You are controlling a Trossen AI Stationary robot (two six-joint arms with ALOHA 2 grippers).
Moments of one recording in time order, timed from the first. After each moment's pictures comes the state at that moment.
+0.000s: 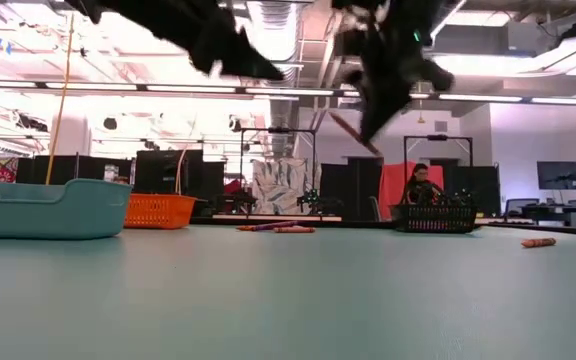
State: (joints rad) left arm -0.13 1.40 0.78 0.39 -0.54 0.44; right arm -0.04 1.63 1.33 -0.84 0.21 -0.43
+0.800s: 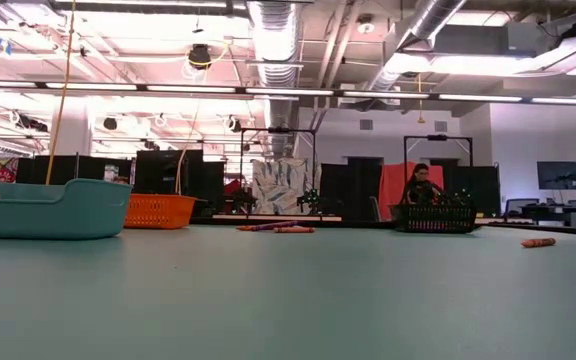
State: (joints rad) left arm -0.19 1.16 0.78 0.50 -0.27 0.62; right arm 0.12 1.63 1.68 -0.60 0.13 -0.65
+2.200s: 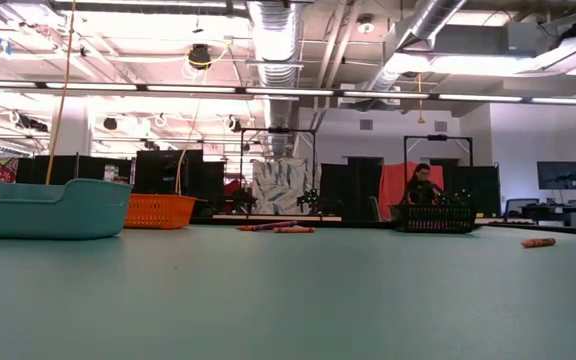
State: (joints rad) left arm -0.22 1.29 0.78 0.70 -0.31 0.77; right arm 0.10 1.63 1.67 -0.63 0.13 -0.59
